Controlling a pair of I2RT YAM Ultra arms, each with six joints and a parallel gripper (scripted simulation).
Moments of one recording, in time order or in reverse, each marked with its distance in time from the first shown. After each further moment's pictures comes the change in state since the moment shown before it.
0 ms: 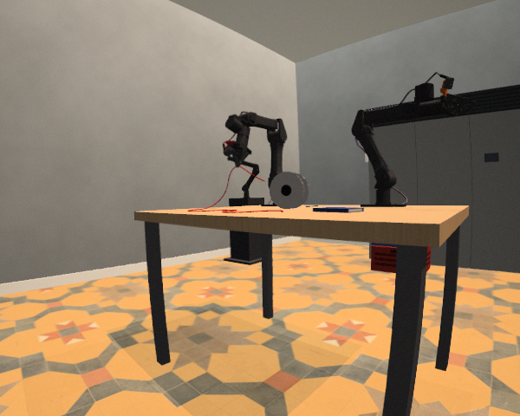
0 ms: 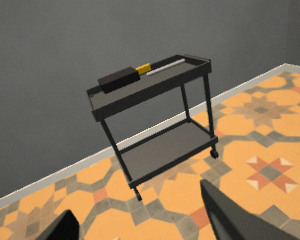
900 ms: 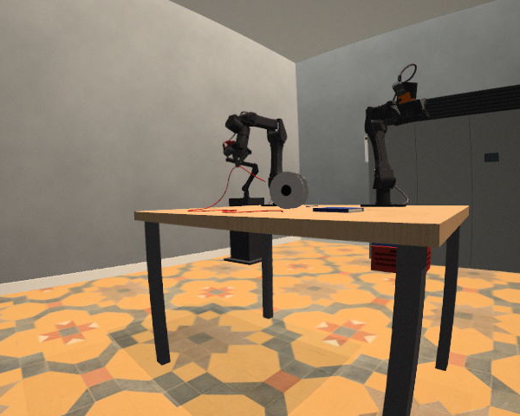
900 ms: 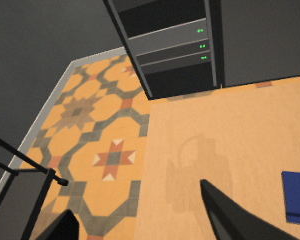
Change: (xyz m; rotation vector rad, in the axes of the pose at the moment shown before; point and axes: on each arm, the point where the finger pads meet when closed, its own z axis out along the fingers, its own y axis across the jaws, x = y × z) left arm 0.071 -0.297 -0.073 0.960 0.142 0.298; right arm 0.000 0.000 0.000 0.000 0.000 0.000
